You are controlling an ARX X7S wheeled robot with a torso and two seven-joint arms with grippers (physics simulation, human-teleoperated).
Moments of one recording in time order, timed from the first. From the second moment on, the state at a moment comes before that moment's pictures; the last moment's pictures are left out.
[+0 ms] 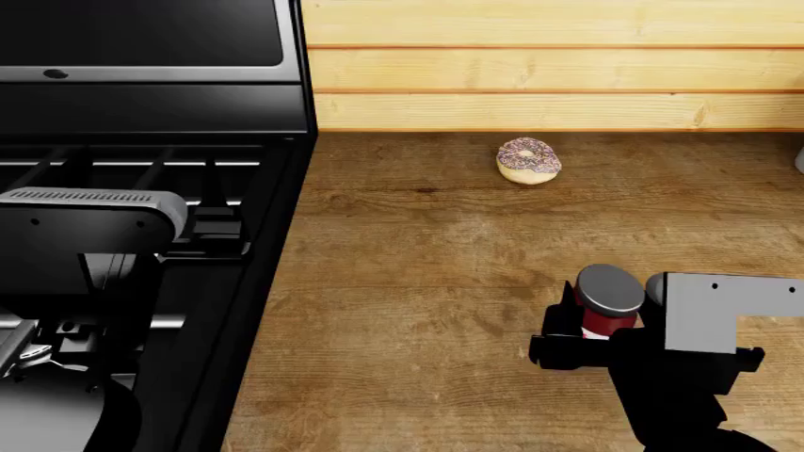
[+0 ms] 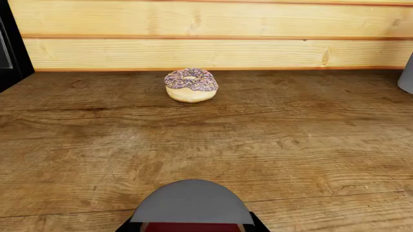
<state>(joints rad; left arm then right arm) -0.44 -0.29 -0.05 0.86 -0.25 -0.98 -0.18 0.36 0.04 0.07 -0.97 -0.23 1.52 -0.21</state>
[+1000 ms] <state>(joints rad) -0.52 -0.29 -0.07 0.89 -0.31 -1.04 -0.19 1.31 0.00 -0.48 -0.48 -1.50 1.57 -1.54</state>
